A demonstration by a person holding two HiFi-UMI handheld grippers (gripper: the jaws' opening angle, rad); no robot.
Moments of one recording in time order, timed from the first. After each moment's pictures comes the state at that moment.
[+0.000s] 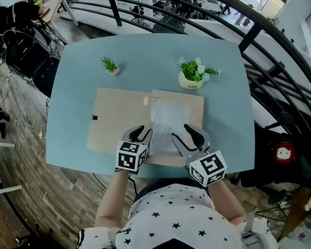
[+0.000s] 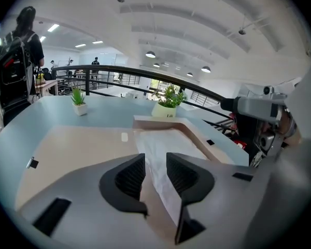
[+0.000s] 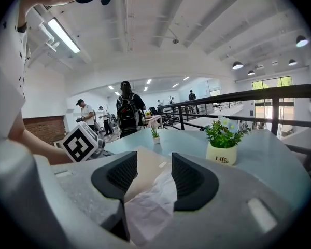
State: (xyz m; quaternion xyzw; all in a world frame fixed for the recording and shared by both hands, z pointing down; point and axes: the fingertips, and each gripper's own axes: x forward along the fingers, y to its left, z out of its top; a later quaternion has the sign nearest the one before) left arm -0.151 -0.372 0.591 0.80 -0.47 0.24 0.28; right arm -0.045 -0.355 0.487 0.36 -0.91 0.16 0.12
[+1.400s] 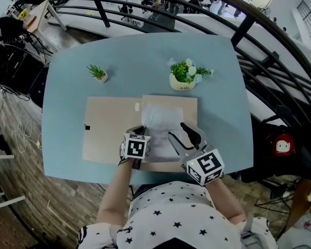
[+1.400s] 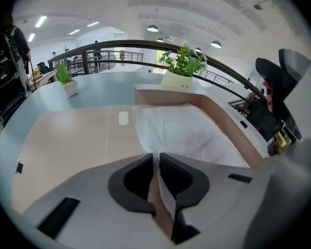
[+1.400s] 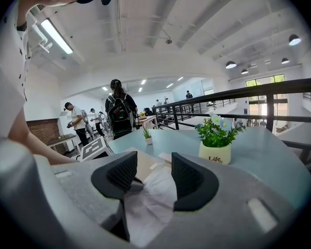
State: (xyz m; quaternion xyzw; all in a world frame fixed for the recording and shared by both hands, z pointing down) left arm -0.141 -0.413 0.665 0.75 -0.46 0.36 0.31; right arm -0.031 -0.384 0.495 0.39 -0.90 0.17 0.11
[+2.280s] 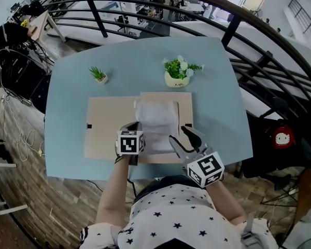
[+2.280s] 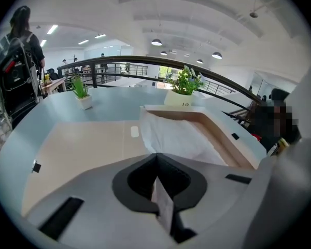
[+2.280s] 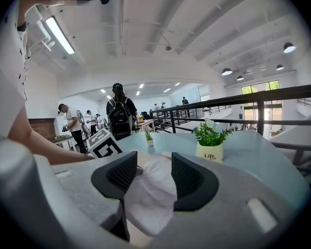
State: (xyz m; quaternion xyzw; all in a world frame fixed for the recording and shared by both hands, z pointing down) left arm -0.163 -0.405 0.623 0.75 -0.51 0.31 0.29; right arm -0.023 -0.328 0.479 0.42 -0.89 0.15 0.10
